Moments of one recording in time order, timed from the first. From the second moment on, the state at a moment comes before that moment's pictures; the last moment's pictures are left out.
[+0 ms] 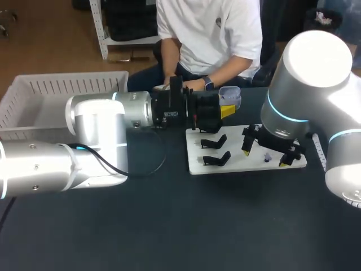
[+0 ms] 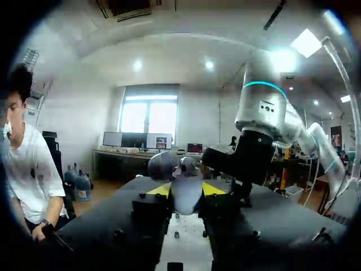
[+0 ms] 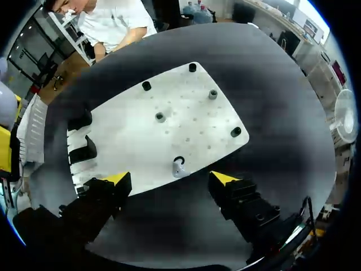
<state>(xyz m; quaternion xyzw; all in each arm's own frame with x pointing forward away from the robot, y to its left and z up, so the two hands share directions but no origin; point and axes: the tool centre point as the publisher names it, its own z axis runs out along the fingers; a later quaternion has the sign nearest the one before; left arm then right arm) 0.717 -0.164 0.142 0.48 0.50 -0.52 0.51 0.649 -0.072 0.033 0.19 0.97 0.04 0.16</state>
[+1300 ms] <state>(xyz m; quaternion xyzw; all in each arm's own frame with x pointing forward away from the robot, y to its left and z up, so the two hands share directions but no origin) 0.717 -0.164 0.142 0.48 0.50 -0.52 0.51 0.655 -0.086 0.021 0.20 0.97 0.04 0.15</state>
